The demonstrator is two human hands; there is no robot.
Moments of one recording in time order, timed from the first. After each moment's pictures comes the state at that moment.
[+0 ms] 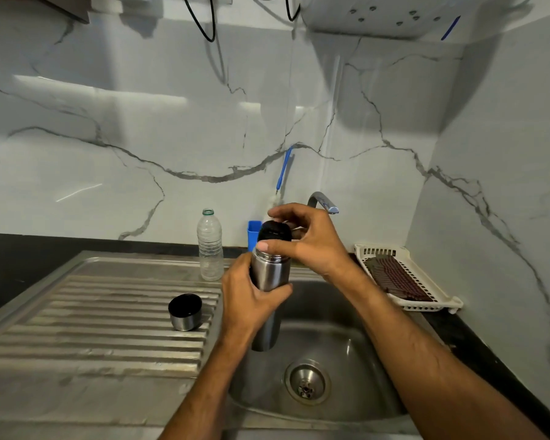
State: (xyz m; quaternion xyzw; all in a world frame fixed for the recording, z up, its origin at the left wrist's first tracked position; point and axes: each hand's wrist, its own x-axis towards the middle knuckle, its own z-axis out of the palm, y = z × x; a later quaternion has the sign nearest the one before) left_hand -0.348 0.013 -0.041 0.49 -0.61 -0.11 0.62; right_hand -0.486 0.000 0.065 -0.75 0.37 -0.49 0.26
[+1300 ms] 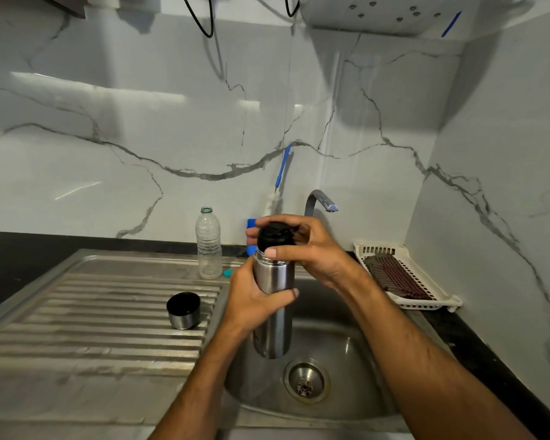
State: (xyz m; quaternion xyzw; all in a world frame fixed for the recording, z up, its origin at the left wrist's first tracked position) left_hand -0.348 0.018 -0.036 0.43 -0.62 -0.27 0.60; right_hand -0.494 -0.004 0.053 -0.73 0.24 -0.42 0.49
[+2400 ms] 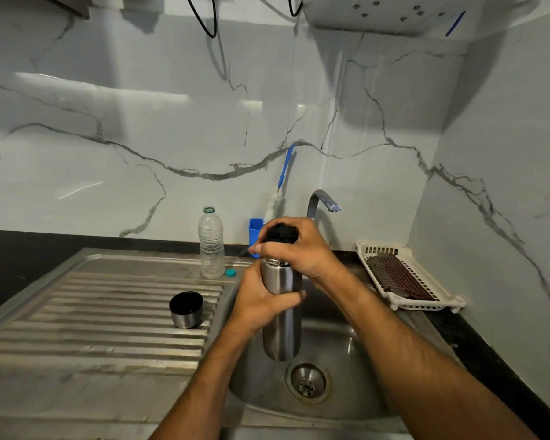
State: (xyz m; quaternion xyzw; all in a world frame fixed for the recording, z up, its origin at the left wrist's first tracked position) left_hand -0.356 0.019 -0.032 0.41 -0.62 -0.32 0.59; right_hand -0.466 0.001 0.053 -0.71 0.34 -0.48 0.39
